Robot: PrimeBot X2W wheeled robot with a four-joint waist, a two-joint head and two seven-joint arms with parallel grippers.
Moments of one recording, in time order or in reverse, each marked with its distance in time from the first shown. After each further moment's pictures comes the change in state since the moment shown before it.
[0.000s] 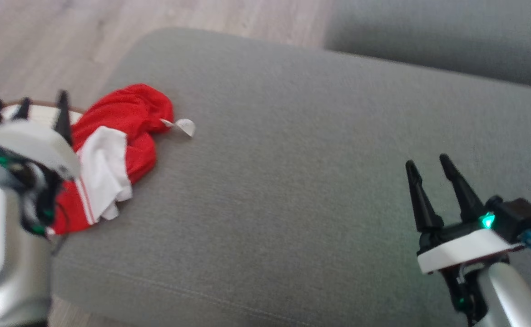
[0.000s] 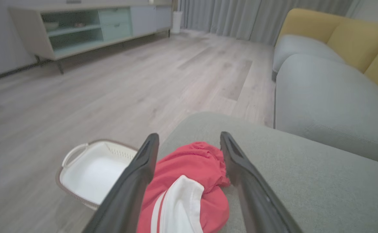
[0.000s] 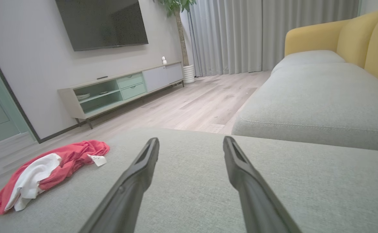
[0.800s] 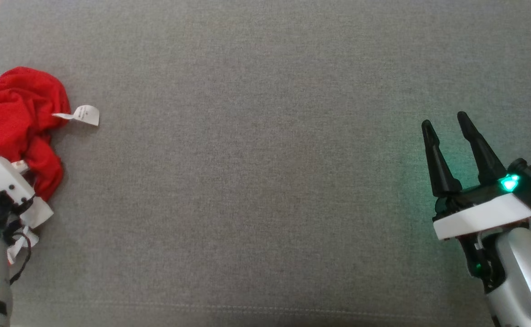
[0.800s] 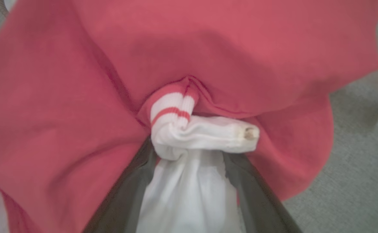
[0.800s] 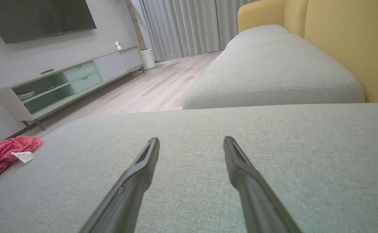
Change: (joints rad) left arm -0.200 0.105 0.144 0.599 -0.151 0.052 0.343; right arm -0.128 -0.095 0.027 -0.020 0.060 0.000 -0.003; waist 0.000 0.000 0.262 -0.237
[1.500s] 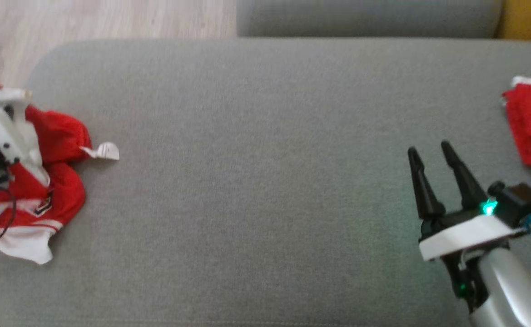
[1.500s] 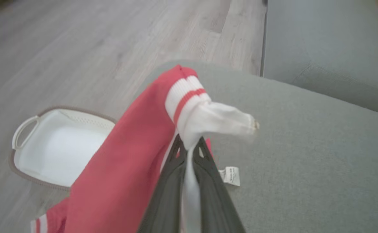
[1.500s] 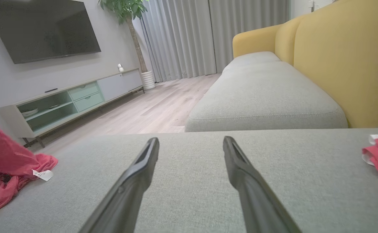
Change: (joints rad) left arm -0.106 0.049 -0.128 -0.056 0.058 -0.167 -0.154; right arm 0.033 0.048 0.017 0.088 0.008 0.000 -0.022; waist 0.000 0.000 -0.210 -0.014
